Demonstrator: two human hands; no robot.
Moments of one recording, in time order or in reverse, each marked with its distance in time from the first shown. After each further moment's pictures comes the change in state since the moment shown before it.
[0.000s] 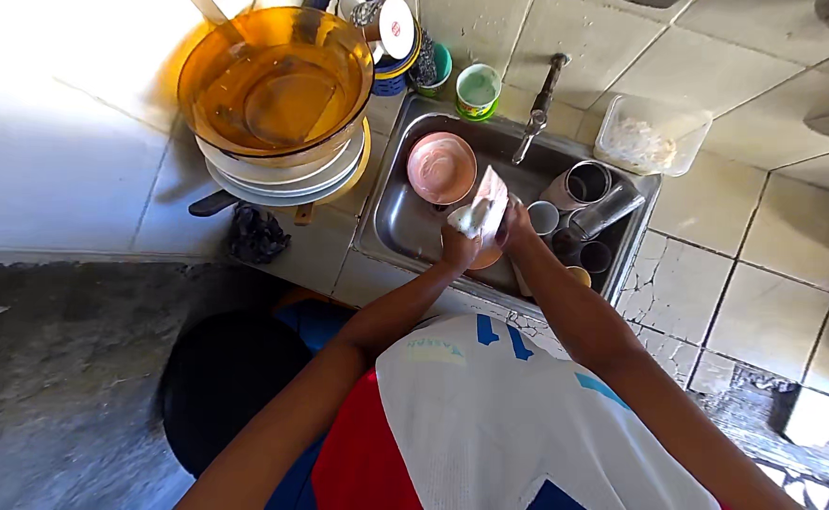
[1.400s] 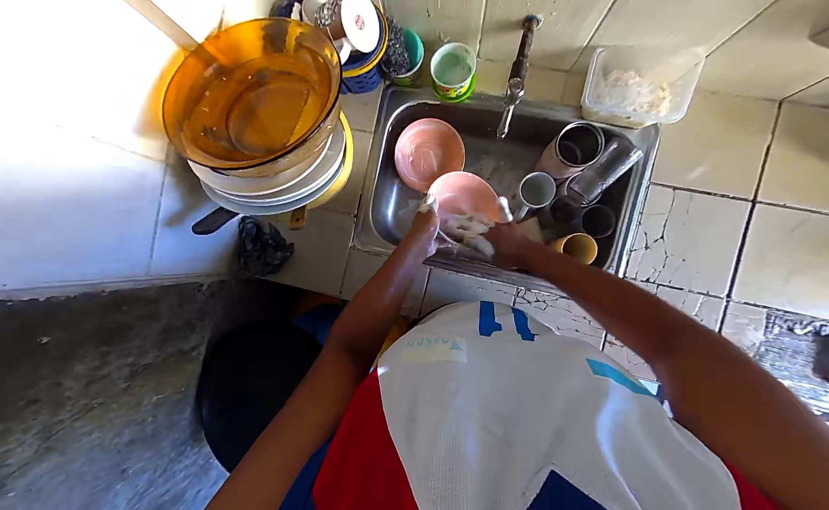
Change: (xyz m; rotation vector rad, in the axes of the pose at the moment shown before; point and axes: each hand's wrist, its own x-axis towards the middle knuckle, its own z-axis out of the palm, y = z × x) left_hand 0.022 -0.029 -0.036 -0.329 -0.267 -1.007; right_hand -0.050 0.027 -0.052 -1.702 -0.588 -0.628
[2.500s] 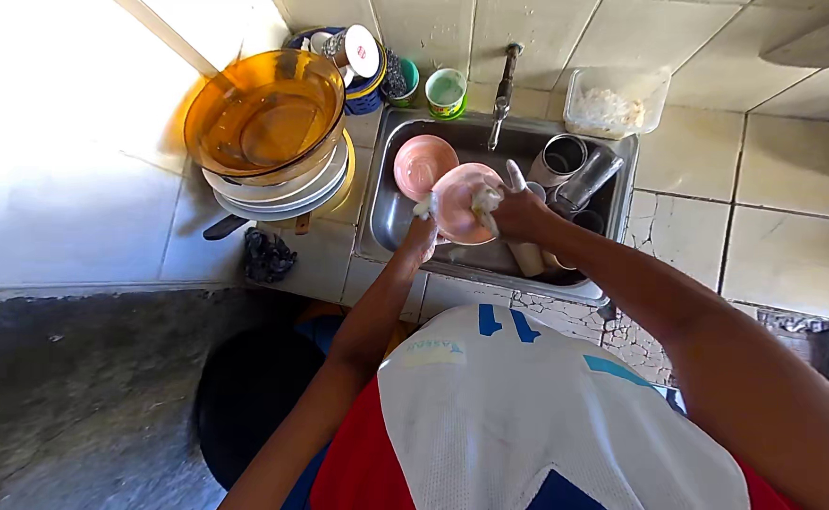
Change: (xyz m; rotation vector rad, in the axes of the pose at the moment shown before) left_hand -0.013 -0.002 -0.004 -0.051 -0.150 0.365; right_hand -0.011 0.001 -0.071 -0.445 0.145 -0.108
